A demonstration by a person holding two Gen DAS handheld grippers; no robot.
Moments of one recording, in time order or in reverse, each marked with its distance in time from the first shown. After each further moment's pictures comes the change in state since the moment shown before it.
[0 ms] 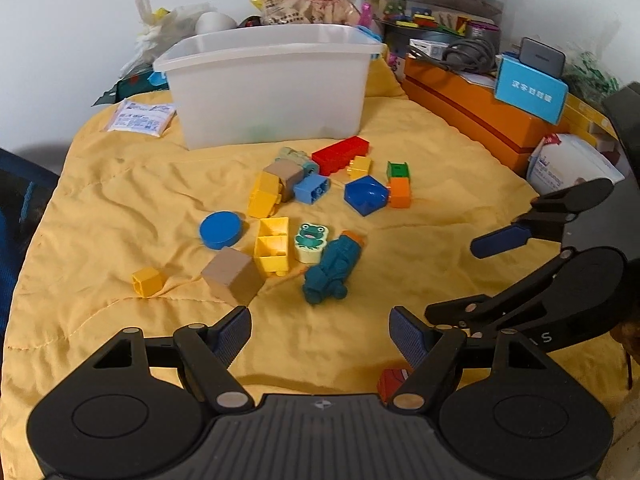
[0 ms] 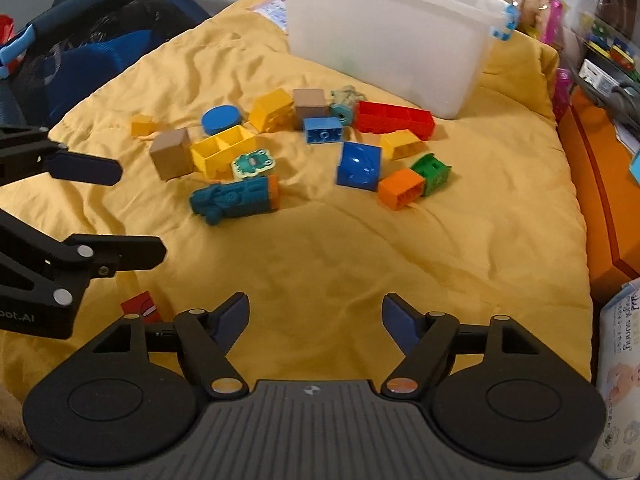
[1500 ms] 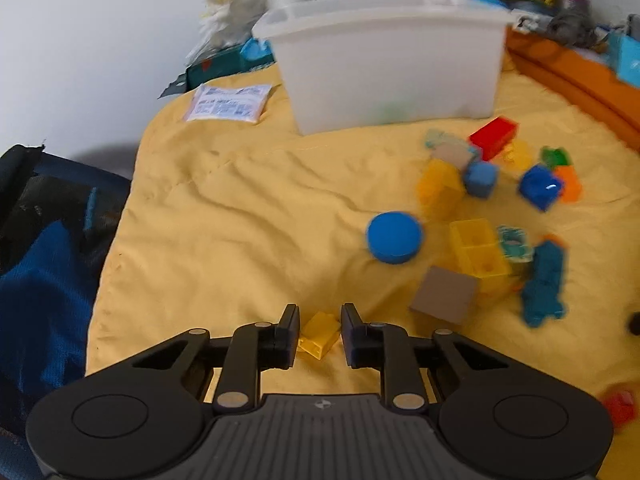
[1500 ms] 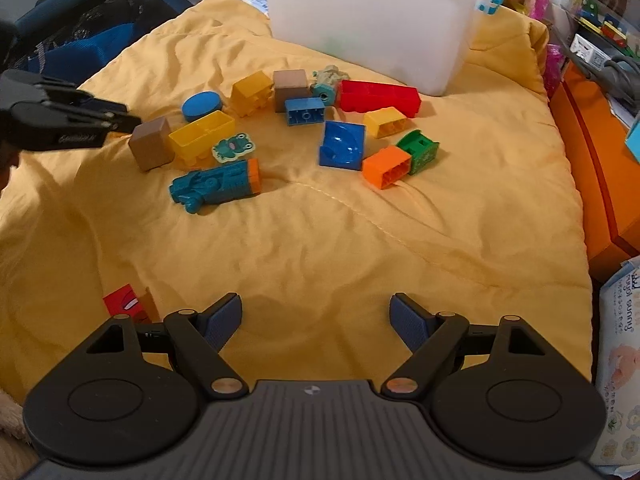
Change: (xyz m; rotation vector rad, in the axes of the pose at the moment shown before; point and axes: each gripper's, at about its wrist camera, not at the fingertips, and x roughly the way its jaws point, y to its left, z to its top) left arm 0.039 0.089 0.019 0.033 0.041 0.204; right arm 0.007 -0.009 -0.004 0.054 0.045 -0.024
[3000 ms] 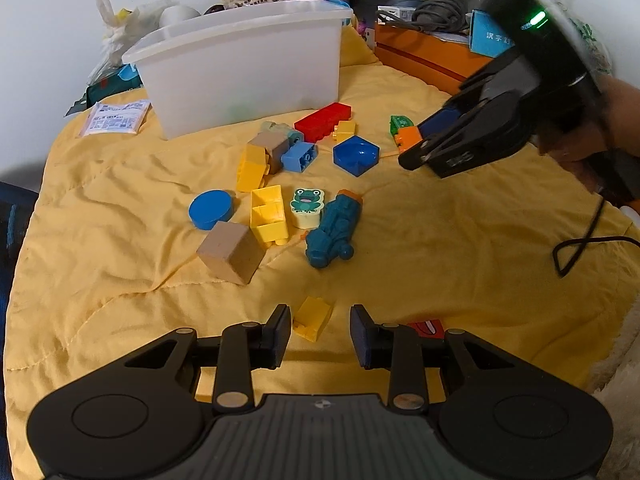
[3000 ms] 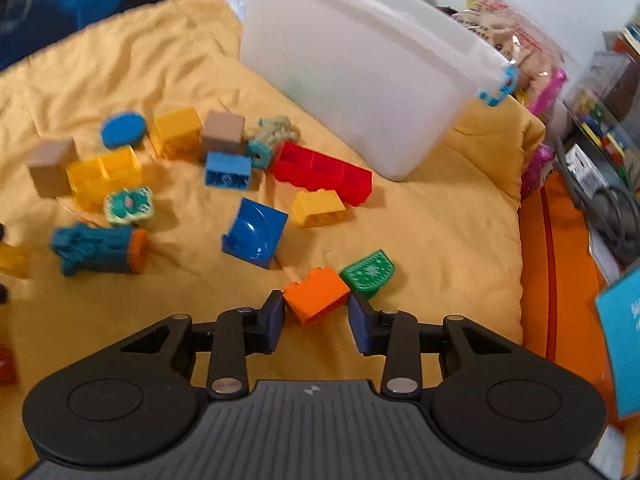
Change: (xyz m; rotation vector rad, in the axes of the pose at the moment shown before) left arm -0.044 -0.065 -0.038 0.105 -0.007 -0.239; right arm 0.023 -0.019 0.055 -0.227 -0.083 -0.173
